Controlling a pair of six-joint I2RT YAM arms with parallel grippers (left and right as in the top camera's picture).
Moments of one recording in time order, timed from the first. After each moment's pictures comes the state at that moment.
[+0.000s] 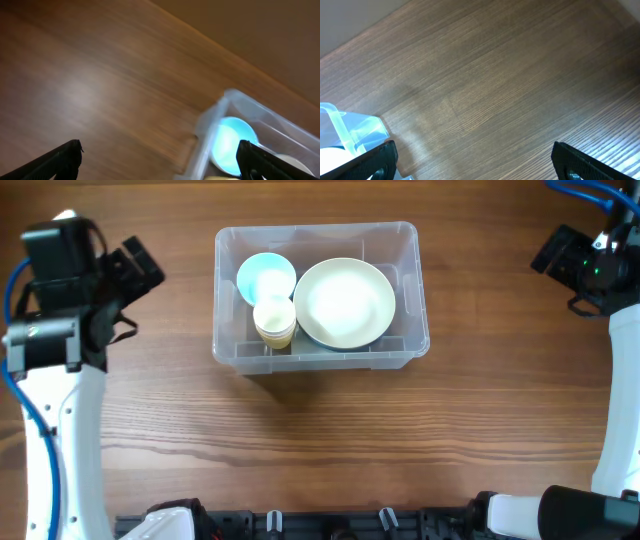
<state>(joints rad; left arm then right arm) 0.14 1.33 1.45 -0.89 -0.11 -0.42 -0.21 1.54 1.71 -1.14 0.16 0.34</state>
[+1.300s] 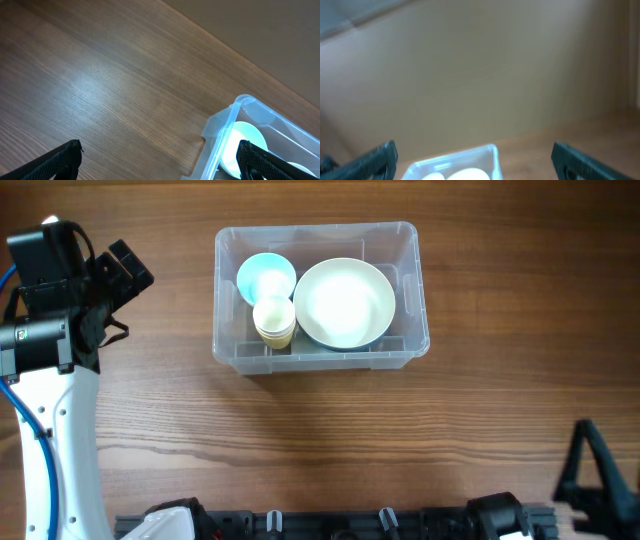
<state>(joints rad) 0.18 1.33 1.45 -0.90 -0.11 -0.42 0.20 0.28 1.21 -0.81 0.16 0.33</state>
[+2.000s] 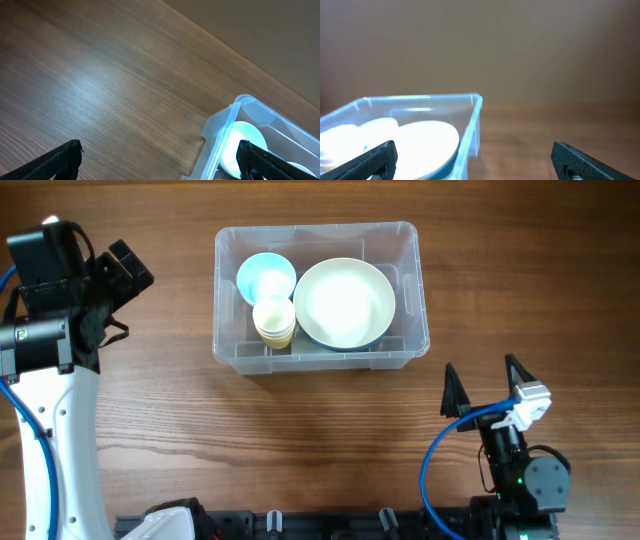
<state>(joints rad) 0.18 1.33 1.45 -0.90 -0.11 -0.42 0.04 0.02 0.11 -0.03 -0.12 0.11</state>
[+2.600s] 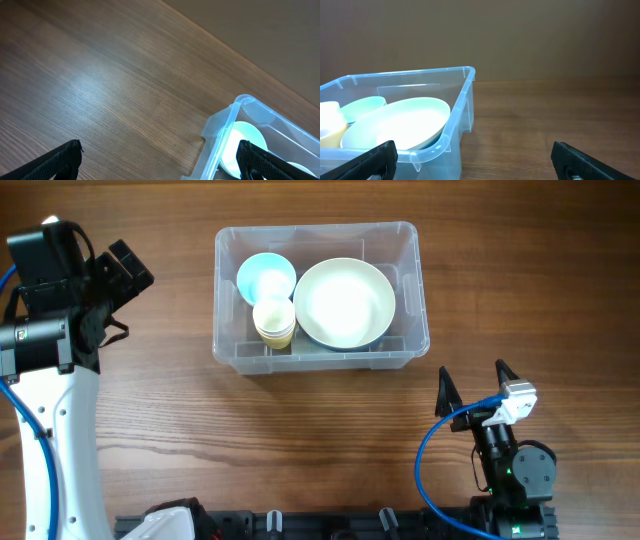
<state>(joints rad) 0.18 1.33 1.45 -0.90 -0.11 -0.42 0.04 0.02 0.02 -0.03 -0.11 0.11</state>
